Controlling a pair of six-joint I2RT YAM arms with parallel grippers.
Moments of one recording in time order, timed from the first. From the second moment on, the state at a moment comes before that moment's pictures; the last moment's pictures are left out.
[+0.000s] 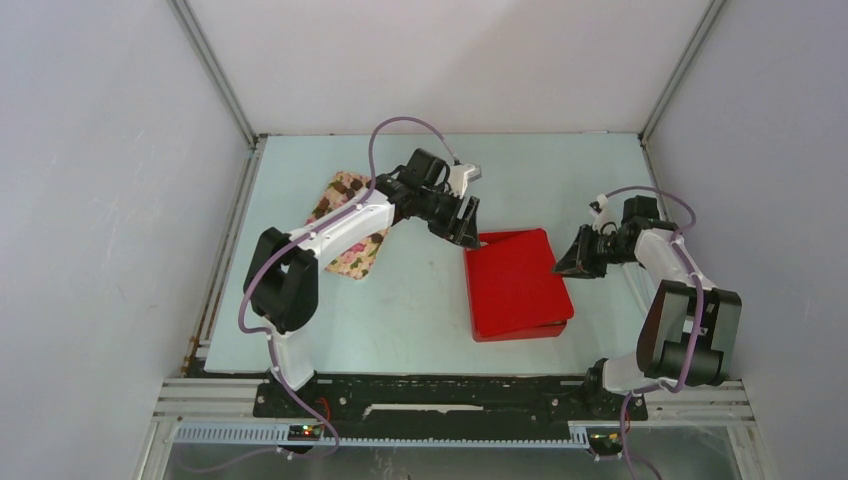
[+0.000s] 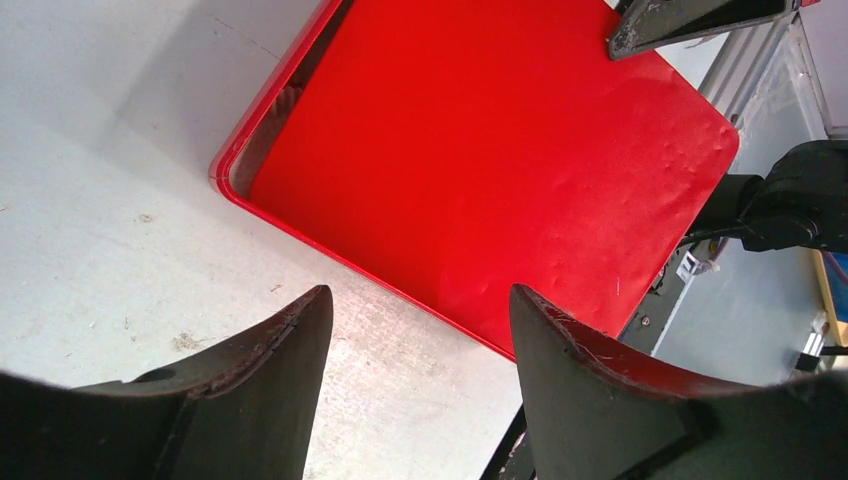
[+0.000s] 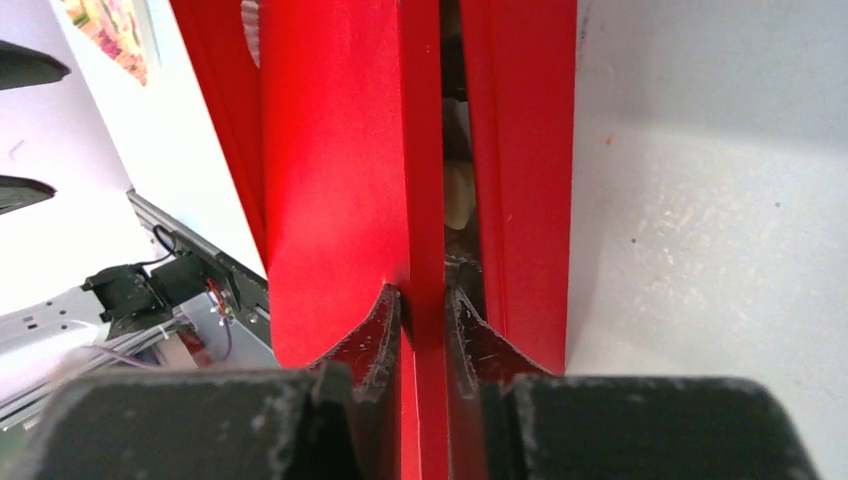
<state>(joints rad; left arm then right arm) -0.65 1.86 1.54 -0.54 0.56 -0.16 -0.22 1.46 0.91 -0.76 -0.72 0.08</state>
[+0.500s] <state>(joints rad) -0.65 1.86 1.54 -0.53 0.56 -0.16 -0.21 1.37 0.91 -0.76 -0.83 -0.01</state>
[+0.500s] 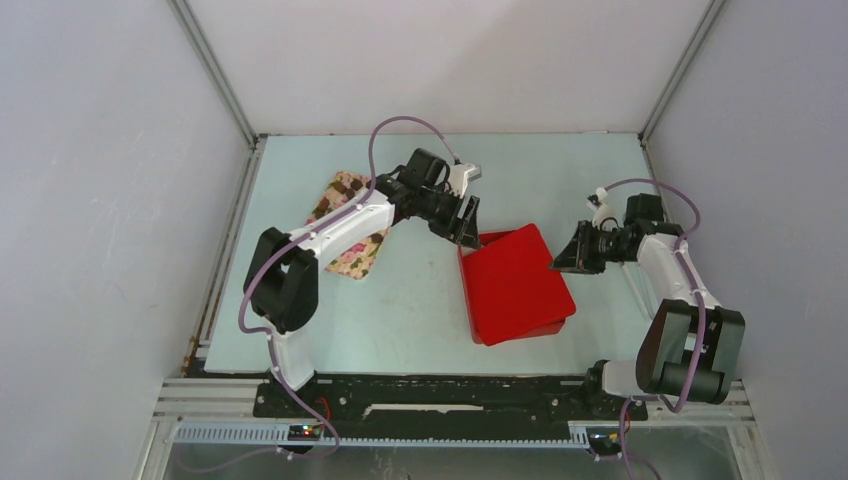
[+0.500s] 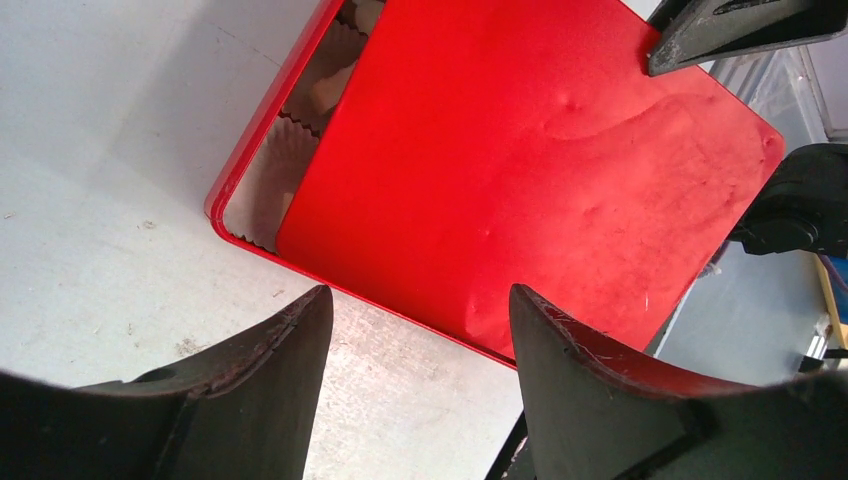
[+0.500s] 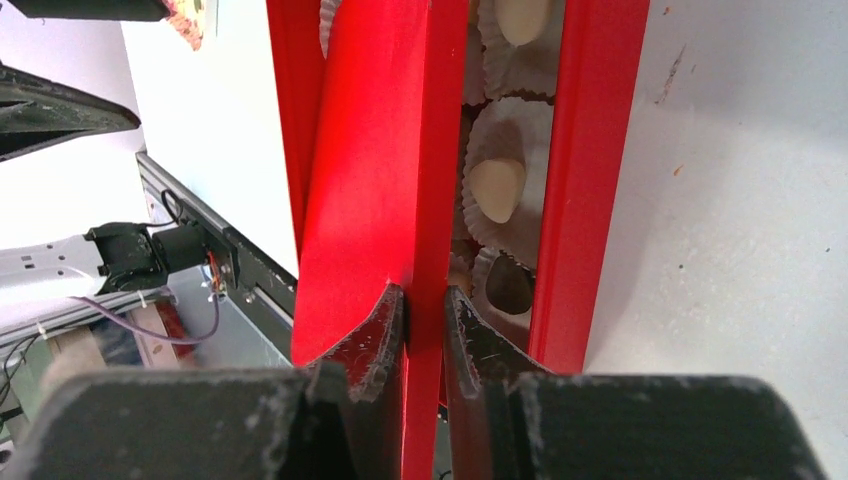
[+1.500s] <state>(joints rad) -0.66 1.86 1.52 -0.52 0.56 -0.16 -0.37 1.47 0.93 -0.79 -0.71 -0.20</state>
